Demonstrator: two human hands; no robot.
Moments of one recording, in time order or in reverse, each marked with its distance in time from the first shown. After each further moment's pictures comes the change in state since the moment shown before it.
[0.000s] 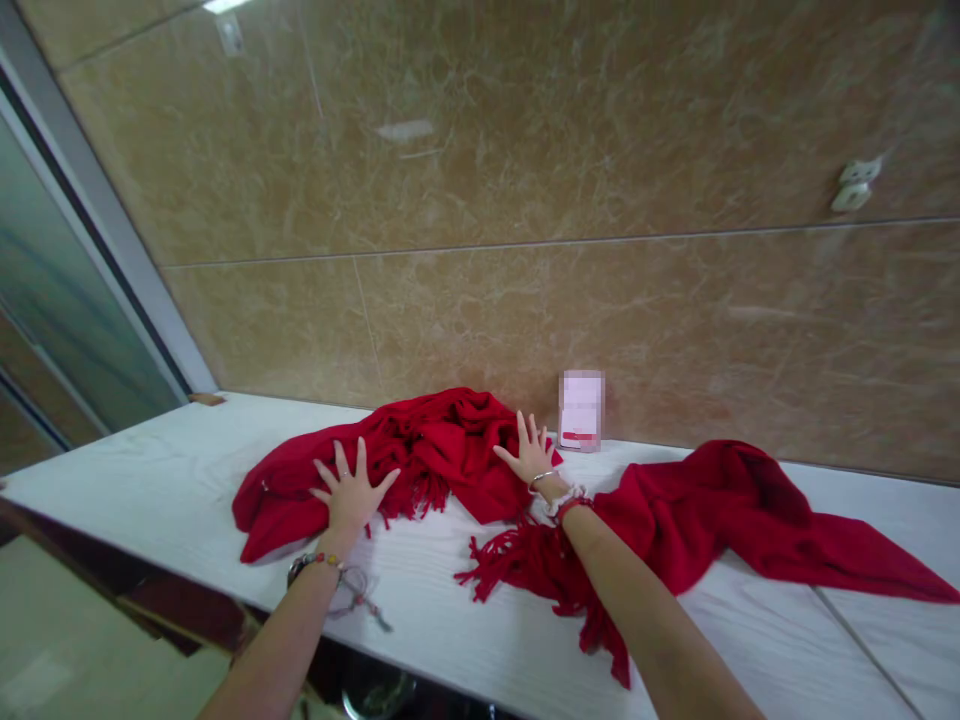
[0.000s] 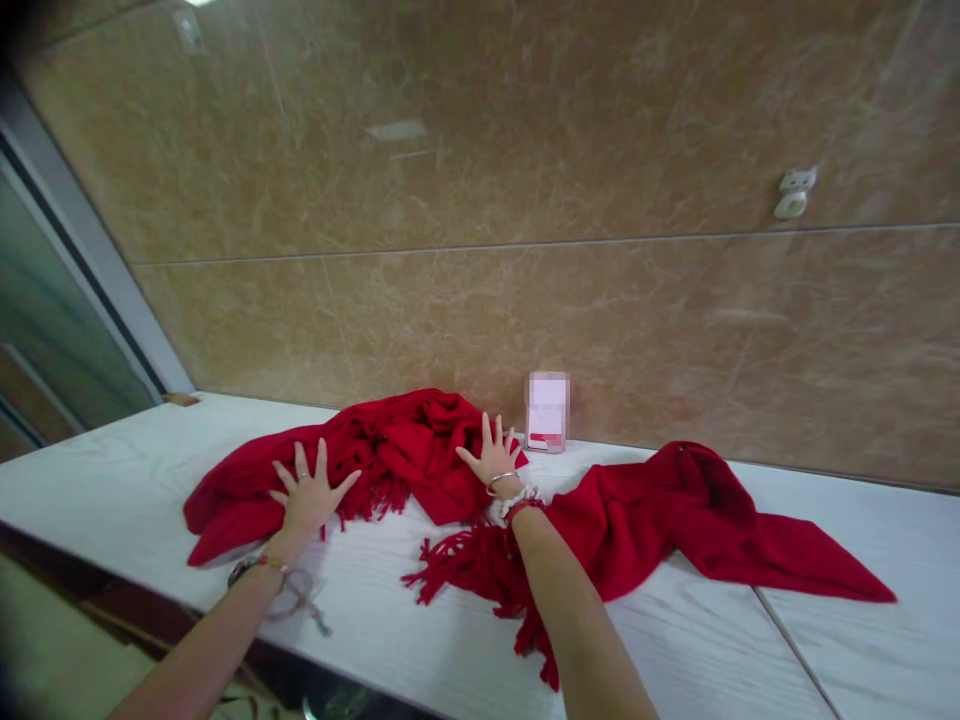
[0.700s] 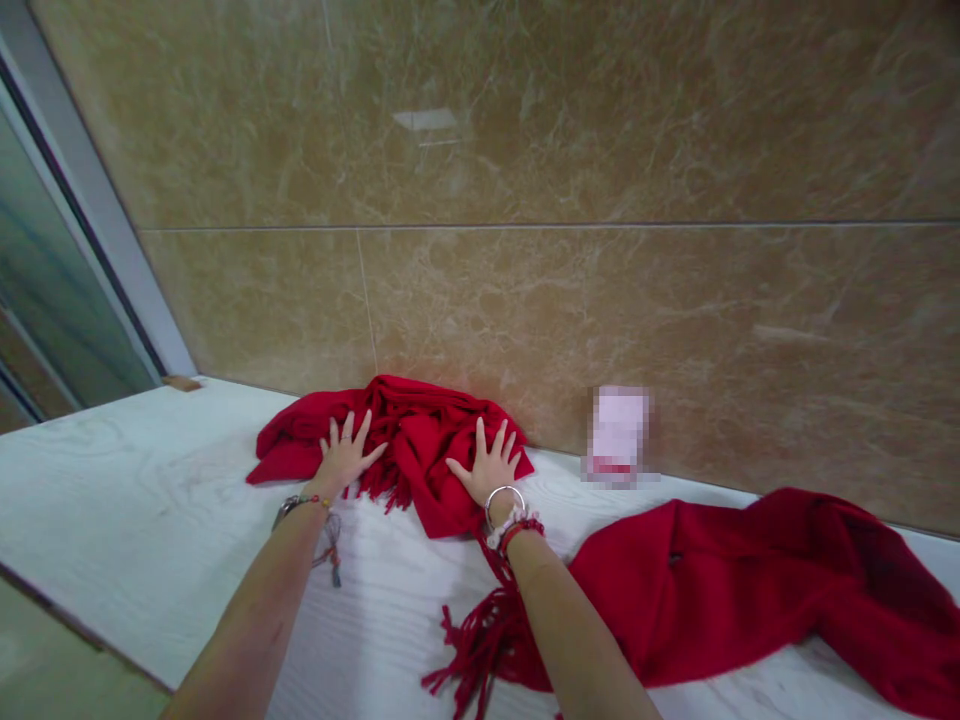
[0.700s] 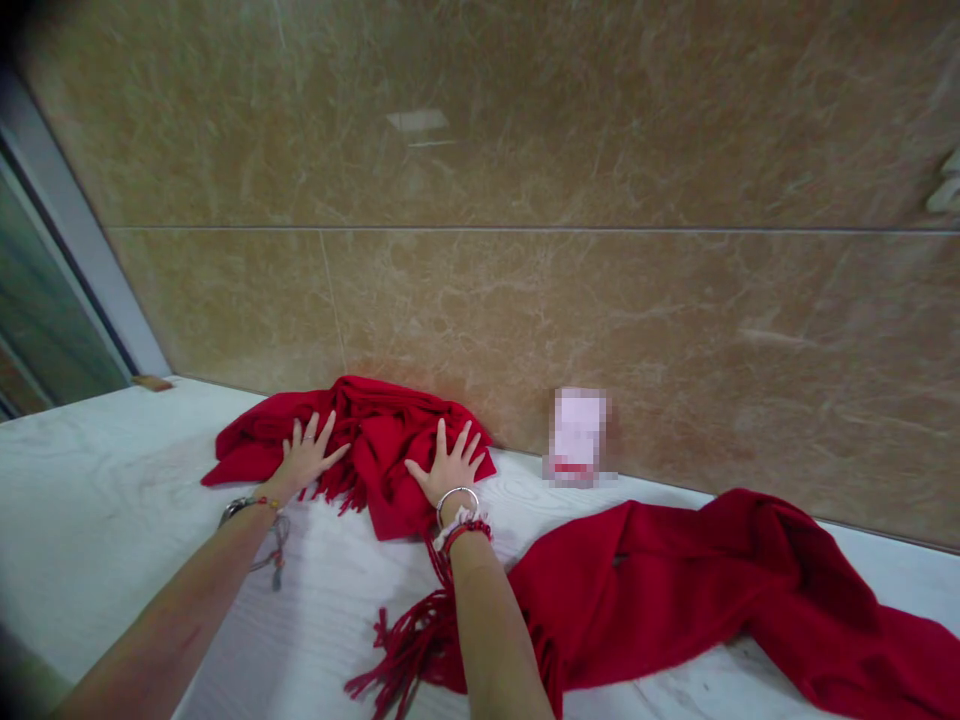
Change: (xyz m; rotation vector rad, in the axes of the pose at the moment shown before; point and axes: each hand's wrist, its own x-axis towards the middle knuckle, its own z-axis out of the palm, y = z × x) left_hand 0.109 -0.021 0.061 0.047 -0.185 0.195; right_hand 0.034 -0.067 0.060 -0.056 0.021 -0.048
